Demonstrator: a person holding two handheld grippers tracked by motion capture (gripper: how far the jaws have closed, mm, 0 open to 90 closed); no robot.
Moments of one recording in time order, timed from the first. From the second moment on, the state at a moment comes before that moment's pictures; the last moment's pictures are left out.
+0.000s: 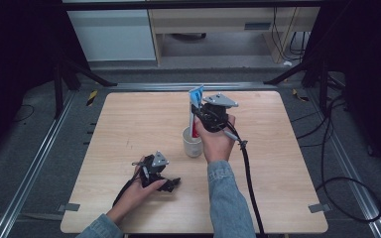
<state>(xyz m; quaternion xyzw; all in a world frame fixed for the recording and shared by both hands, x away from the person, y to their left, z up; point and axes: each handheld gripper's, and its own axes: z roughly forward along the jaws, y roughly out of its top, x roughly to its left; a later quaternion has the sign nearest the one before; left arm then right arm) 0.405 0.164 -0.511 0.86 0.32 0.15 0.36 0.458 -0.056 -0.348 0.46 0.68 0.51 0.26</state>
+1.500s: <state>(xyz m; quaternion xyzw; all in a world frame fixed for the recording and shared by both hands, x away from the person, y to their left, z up) 0.404 0.163 -0.511 0.86 0.32 0.15 0.36 0.466 -0.051 -0.397 0.48 0.68 0.50 0.23</state>
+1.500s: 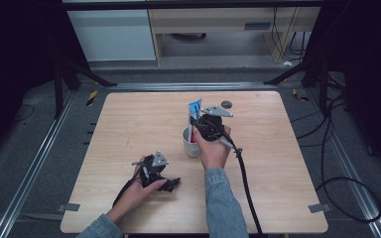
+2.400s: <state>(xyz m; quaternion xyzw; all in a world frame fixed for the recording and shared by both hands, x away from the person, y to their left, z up) 0.404 0.163 -0.511 0.86 0.32 0.15 0.36 0.467 -0.054 -0.411 0.50 0.67 0.50 0.21</state>
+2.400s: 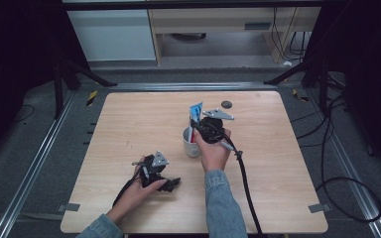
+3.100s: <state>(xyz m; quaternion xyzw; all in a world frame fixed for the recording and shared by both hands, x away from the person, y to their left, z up) 0.404 0.163 -0.511 0.86 0.32 0.14 0.36 0.467 -0.056 -0.417 0.50 0.67 0.51 0.20</state>
